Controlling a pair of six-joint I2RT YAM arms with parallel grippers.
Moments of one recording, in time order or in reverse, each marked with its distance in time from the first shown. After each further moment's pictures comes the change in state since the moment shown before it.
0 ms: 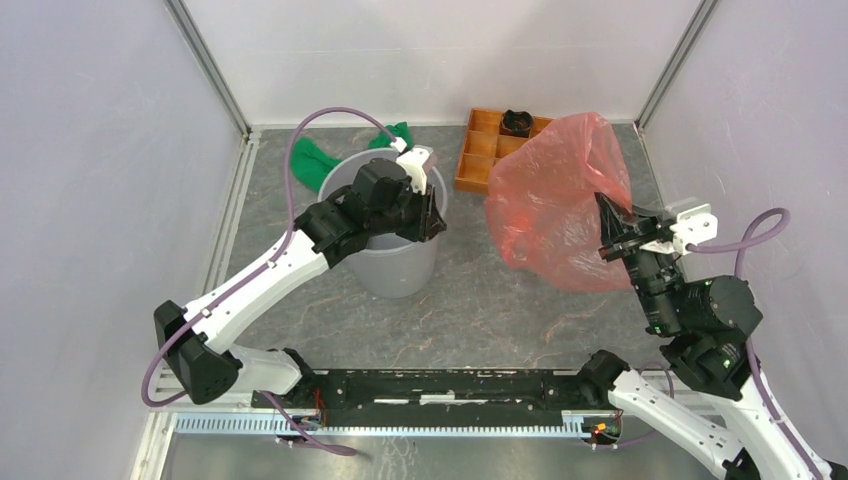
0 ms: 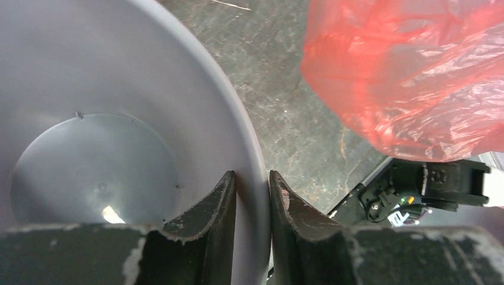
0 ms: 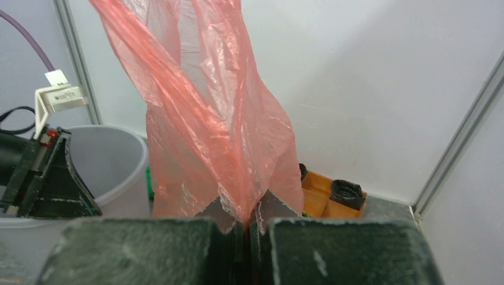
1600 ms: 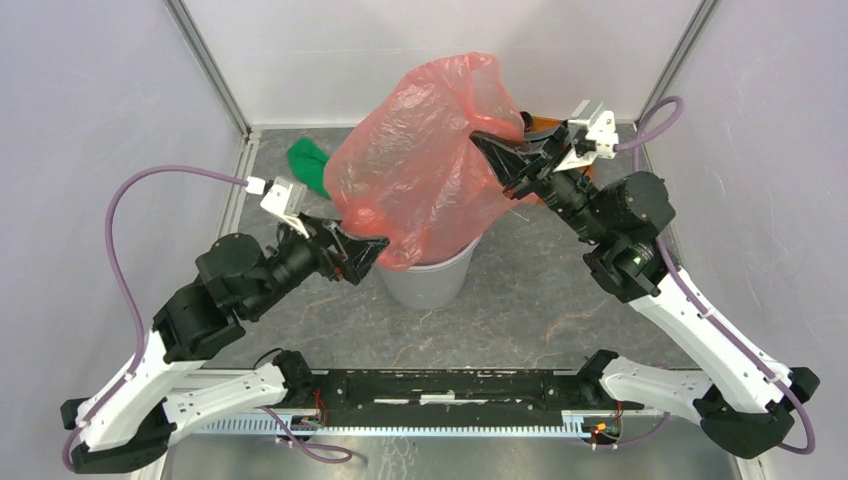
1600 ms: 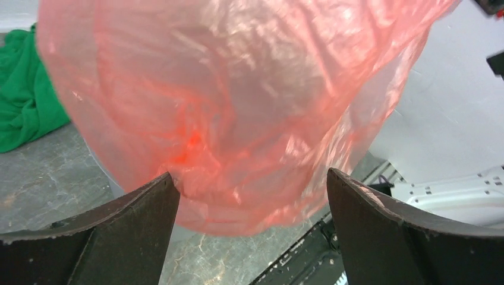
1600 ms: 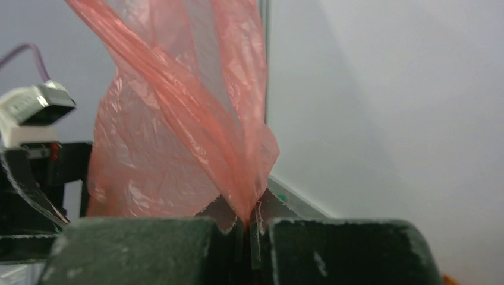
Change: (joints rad) left arm -0.171 -0.651 -0.143 -0.040 -0.304 -0.054; right arm 0.000 0.577 0.327 0.409 -0.570 0.284
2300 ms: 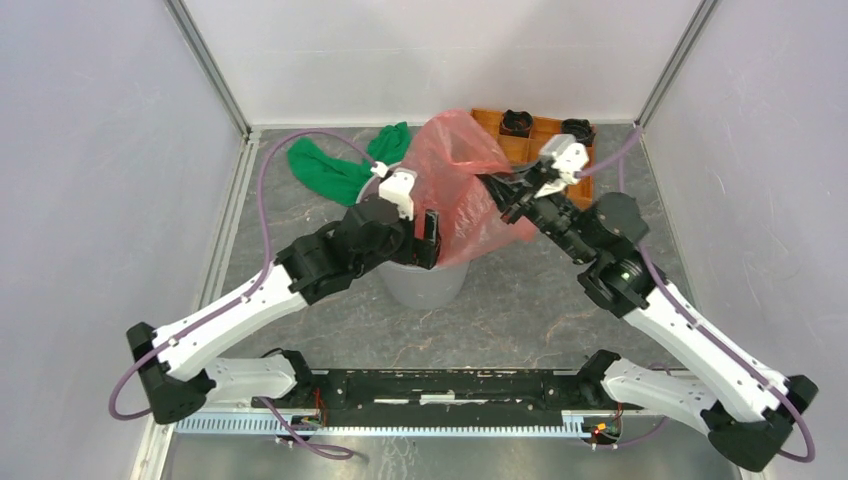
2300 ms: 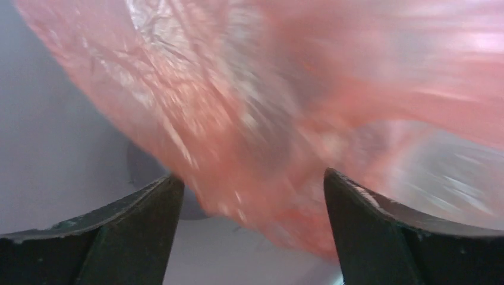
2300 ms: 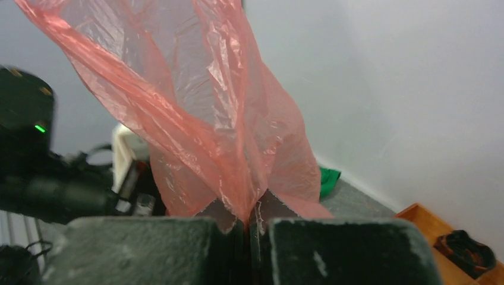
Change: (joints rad) left arm 0.005 0.489 0.003 0.055 -0.038 0.016; right arm 0.000 -0.113 -0.248 -0.067 0.099 -0.090
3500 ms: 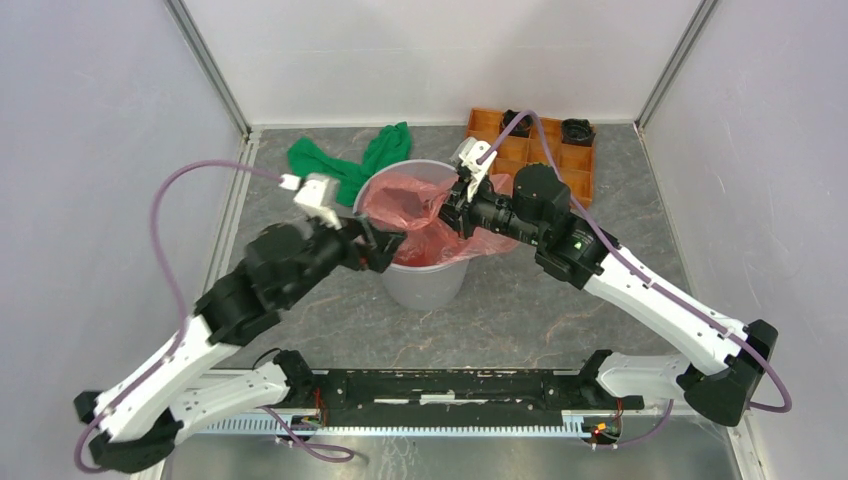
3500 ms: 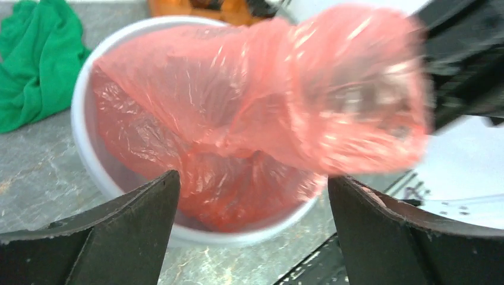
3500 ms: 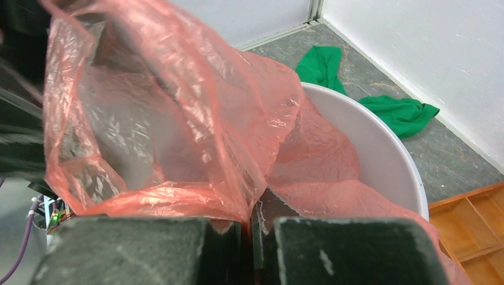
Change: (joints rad) left arm 0.056 -0.344 -0.121 0.077 0.002 -0.046; right arm 0.095 0.277 0.175 -0.296 -0.161 -0.003
